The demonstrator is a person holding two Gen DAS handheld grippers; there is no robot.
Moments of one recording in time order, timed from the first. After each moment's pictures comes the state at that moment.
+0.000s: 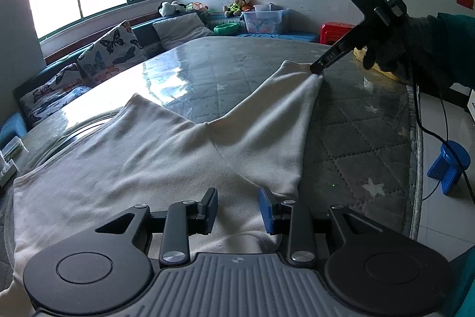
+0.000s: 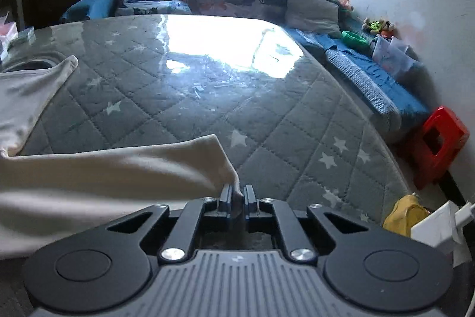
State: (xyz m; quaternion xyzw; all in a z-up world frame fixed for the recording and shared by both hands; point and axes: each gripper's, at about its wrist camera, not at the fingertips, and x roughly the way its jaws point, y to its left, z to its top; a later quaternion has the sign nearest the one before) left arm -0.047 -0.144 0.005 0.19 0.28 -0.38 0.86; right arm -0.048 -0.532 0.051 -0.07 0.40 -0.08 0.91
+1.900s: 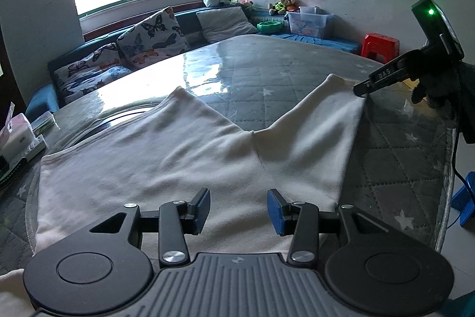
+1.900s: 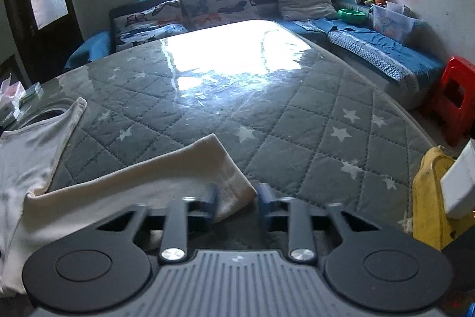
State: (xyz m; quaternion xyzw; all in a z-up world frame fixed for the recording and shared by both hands) left arm -0.030 -0.141 0.018 0.15 0.30 -0.30 0.89; right arm -0.065 -0.562 0.042 0.08 0.38 -0.06 0.92
